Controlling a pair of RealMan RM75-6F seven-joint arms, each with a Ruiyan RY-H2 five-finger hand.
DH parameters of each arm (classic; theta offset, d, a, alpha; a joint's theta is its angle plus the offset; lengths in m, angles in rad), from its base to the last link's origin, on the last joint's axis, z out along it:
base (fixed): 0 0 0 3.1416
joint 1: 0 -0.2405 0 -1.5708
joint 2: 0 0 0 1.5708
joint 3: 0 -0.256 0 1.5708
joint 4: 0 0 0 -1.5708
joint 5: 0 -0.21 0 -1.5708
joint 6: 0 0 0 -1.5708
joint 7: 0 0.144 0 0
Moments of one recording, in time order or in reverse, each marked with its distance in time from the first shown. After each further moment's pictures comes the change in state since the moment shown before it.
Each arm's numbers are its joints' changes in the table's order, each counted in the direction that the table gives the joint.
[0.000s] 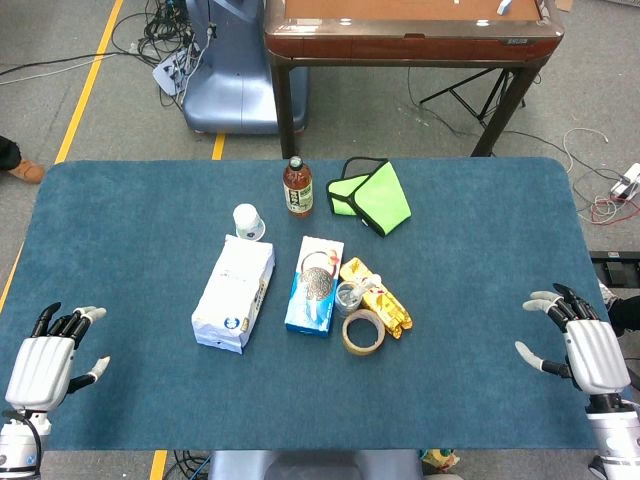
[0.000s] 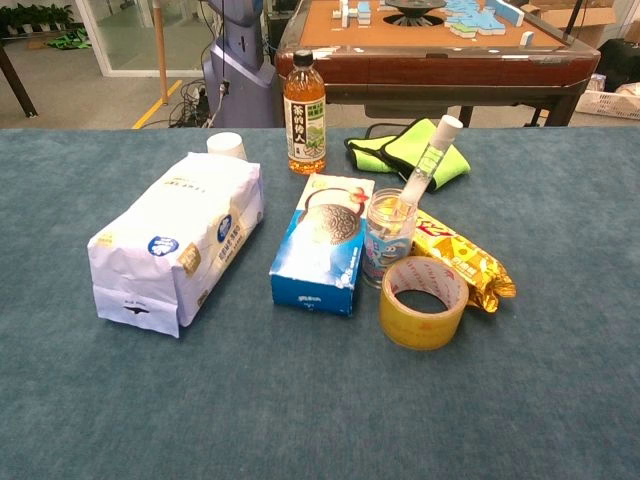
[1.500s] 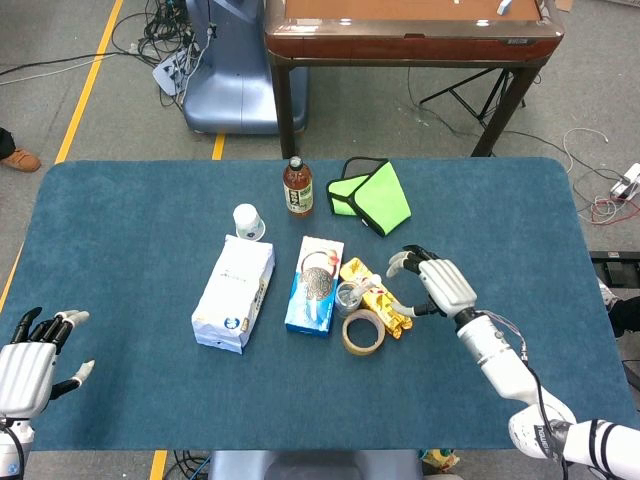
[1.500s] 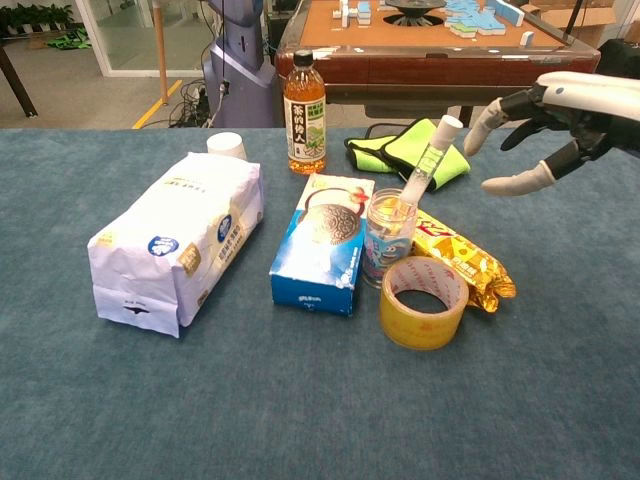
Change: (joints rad) left arm -0.032 -0.036 -0.007 0.011 -0.006 -0.034 -0.037; right arm -0.481 0.222 -0.175 0.055 -0.234 0.559 0.023
